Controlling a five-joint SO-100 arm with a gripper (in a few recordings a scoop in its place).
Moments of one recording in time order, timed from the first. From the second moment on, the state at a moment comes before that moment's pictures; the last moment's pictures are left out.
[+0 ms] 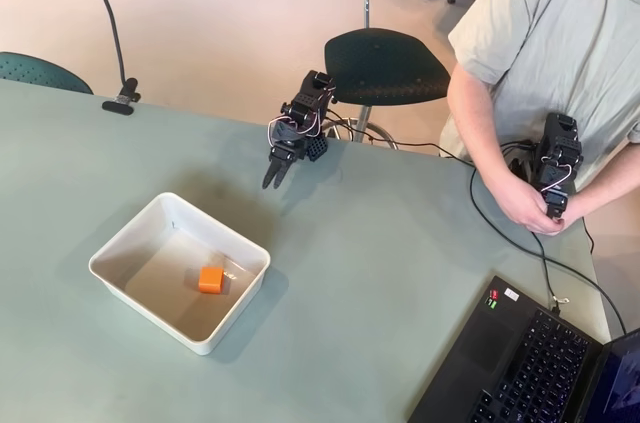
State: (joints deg) arm 10.0 173.9 170.1 51.0 12.6
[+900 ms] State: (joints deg) arm 9.4 174.9 171.1 60.5 12.6
